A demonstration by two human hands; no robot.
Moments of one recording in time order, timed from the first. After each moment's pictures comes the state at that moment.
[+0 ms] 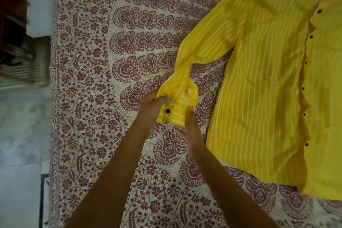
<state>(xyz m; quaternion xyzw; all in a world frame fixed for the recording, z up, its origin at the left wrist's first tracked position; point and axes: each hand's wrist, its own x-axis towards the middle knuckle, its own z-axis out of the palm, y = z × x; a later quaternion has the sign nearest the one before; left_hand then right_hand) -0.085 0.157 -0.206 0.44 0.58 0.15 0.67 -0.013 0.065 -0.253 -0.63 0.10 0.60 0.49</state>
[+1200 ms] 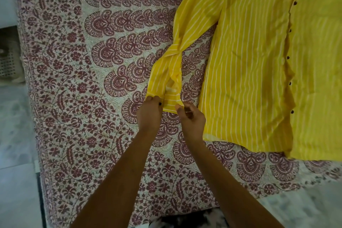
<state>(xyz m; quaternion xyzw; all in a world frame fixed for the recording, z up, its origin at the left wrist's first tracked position) -0.099 0.099 -0.287 0.81 0.53 -0.07 0.24 -0.024 0.007 -0.273 -0.78 -0.08 0.34 0.53</state>
